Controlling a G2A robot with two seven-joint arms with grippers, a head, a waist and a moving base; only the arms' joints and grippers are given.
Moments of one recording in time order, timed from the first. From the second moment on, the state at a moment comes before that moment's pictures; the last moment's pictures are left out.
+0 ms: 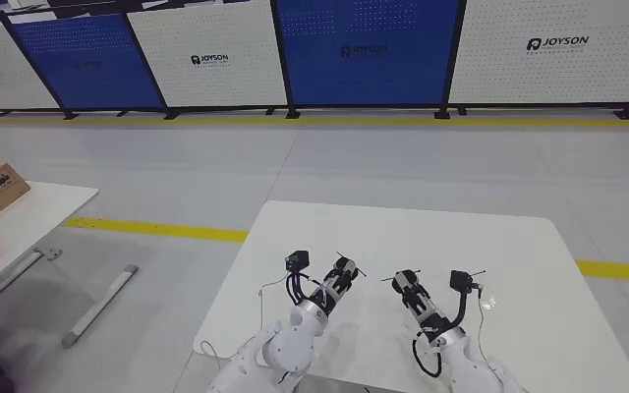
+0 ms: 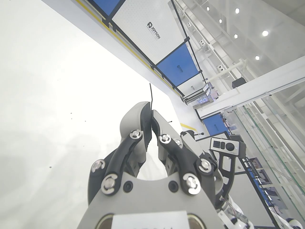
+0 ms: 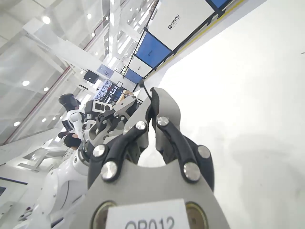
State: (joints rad) left arm 1.47 -1.25 -1.05 -1.67 0.27 0.09 0.07; right arm -1.39 -1.20 0.97 -1.56 -0.24 -0.17 0.01
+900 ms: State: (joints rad) left arm 1.47 -1.25 -1.05 -1.67 0.27 0.09 0.07; right arm -1.35 -1.24 0.91 -1.55 -0.19 -0.04 -0.06
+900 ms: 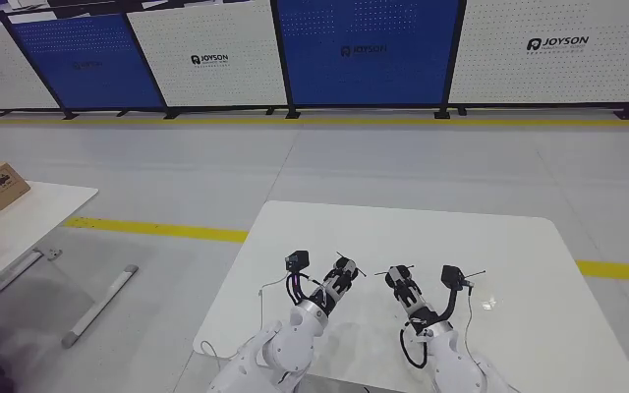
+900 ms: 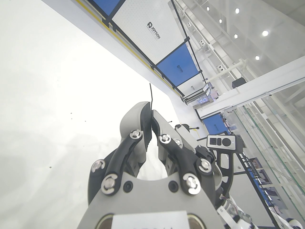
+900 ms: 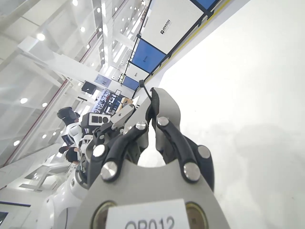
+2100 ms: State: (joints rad) left arm 1.45 -1.26 -1.04 -1.65 0.25 0.10 0.14; right arm -1.35 -1.24 0.91 -1.55 -0.19 -0.04 -0.06
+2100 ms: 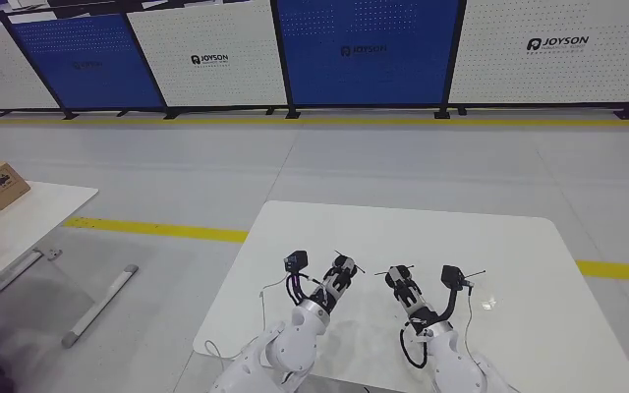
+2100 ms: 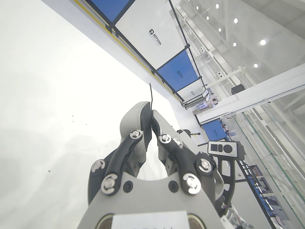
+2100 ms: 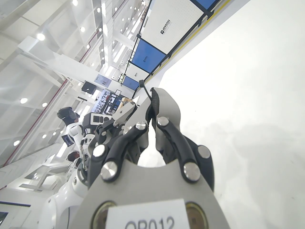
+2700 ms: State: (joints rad) left arm 1.45 -1.27 -1.02 -1.63 0.29 0.10 0.17; right arm -1.35 -1.25 0.90 -1.52 -0.18 -0.05 -0.03
